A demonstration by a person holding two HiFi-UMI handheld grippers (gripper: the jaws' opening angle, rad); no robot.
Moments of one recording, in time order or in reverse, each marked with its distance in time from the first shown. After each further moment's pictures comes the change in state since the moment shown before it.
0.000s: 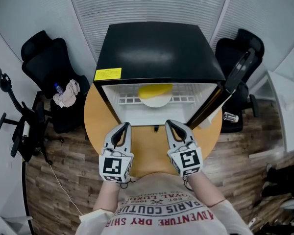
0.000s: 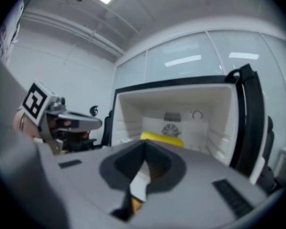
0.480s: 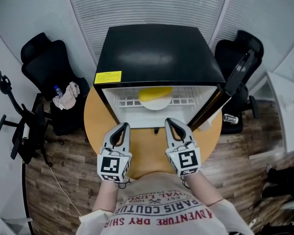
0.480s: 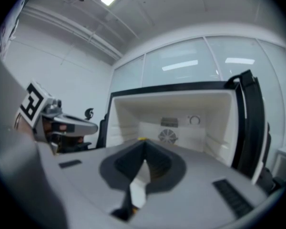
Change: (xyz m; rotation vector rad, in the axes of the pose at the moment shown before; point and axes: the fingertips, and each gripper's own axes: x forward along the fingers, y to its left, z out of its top) left arm 0.006 0.007 0.000 -0.014 0.015 -0.015; right arm 0.009 -0.006 0.011 -0.009 -0.044 -0.047
